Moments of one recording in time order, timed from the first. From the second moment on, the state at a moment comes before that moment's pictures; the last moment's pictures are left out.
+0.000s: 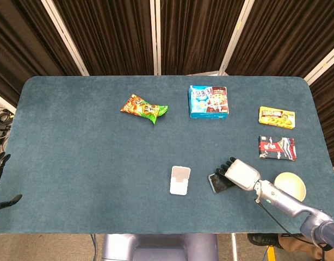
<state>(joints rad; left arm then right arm) -0.04 -1.04 -0.03 -1.68 1.46 1.47 0.01 0.65 -1.46 -0.19 -0.88 -1.91 1.15 0.11</state>
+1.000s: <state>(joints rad) -0.03 -1.02 -0.02 -1.68 1.48 1.49 -0.05 0.71 -1.20 -0.08 -1.02 -2.11 1.55 -0.58</state>
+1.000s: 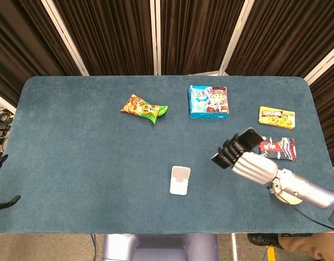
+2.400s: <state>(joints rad) -0.05 -1.00 -0.03 -1.66 1.45 1.45 -0.13 0.81 -1.32 0.11 -1.57 -2.06 0.79 -1.36</state>
